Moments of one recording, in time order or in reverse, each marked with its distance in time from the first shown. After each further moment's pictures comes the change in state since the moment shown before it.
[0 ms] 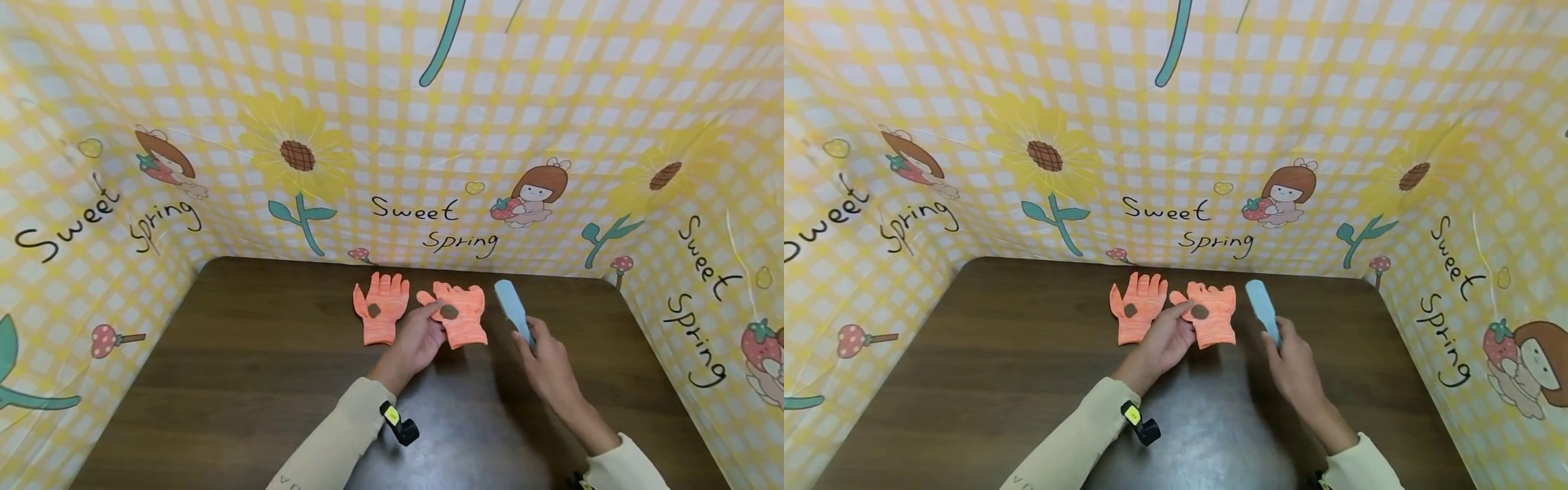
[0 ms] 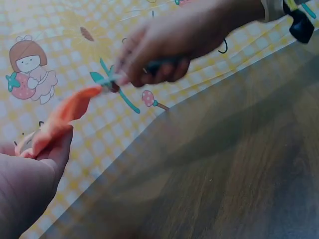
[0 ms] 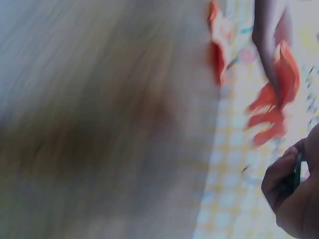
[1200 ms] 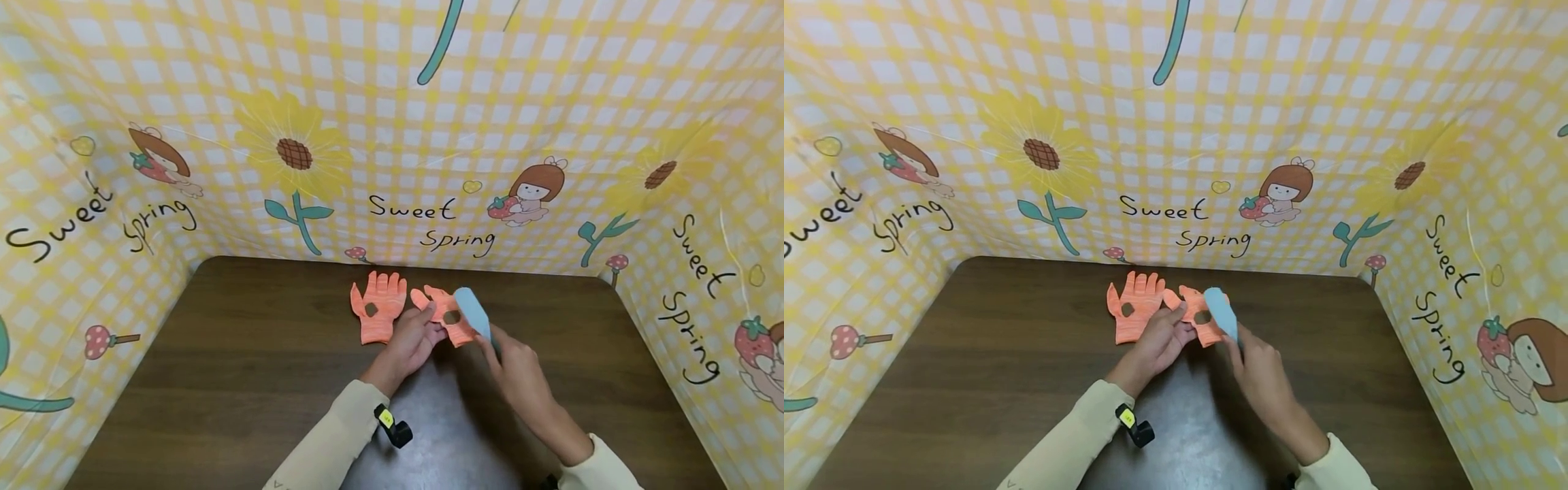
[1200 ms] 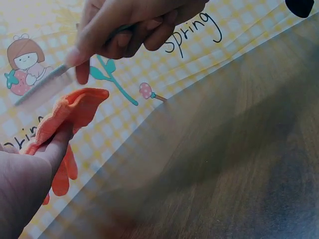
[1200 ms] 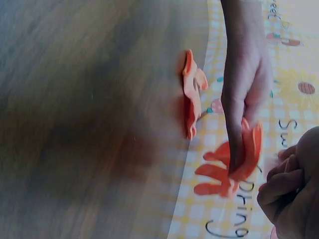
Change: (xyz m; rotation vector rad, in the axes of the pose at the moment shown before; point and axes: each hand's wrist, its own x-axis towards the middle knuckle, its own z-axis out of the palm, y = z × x) left_hand -0.003 -0.003 -0.012 0.047 -0.095 0.039; right_hand -0.015 -0.057 0.018 -0.090 0.025 -0.190
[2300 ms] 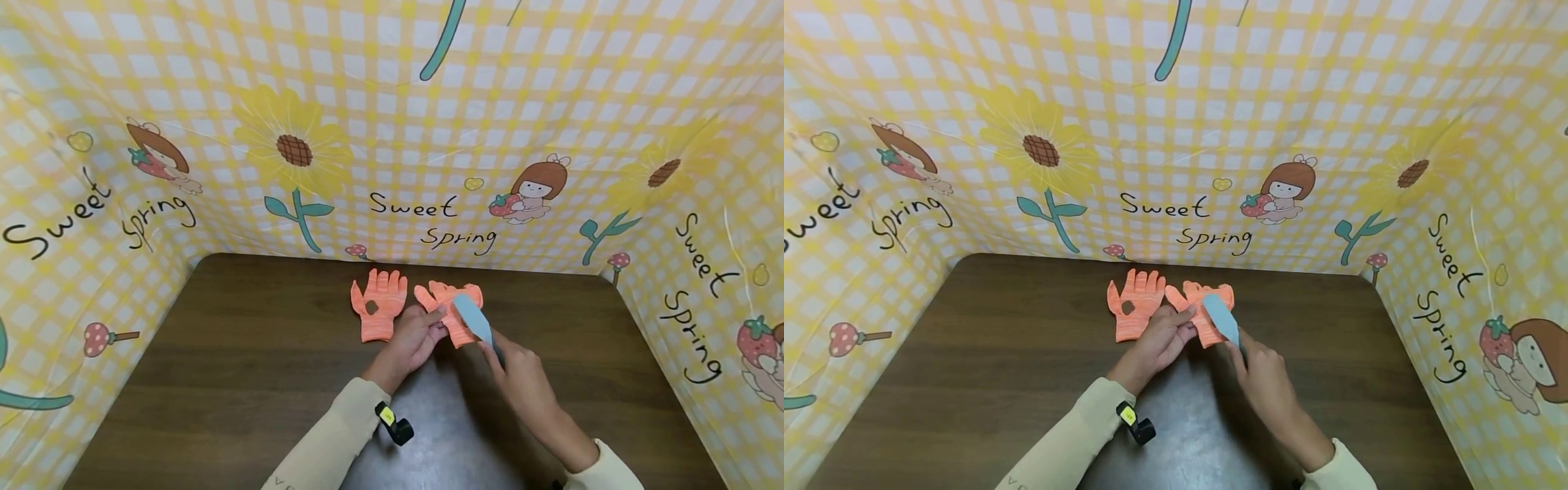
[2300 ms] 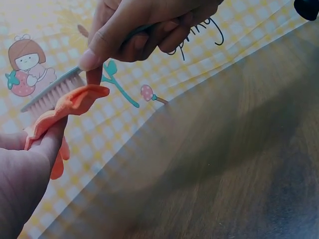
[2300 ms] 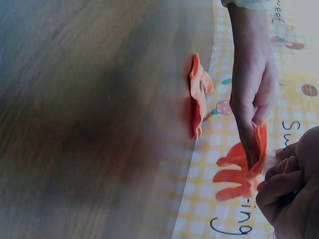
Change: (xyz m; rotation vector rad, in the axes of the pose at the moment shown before) left_hand -0.001 0.002 0.004 0.037 -0.001 0.010; right_hand -0.008 0.003 -0.003 0.006 -0.021 -0.019
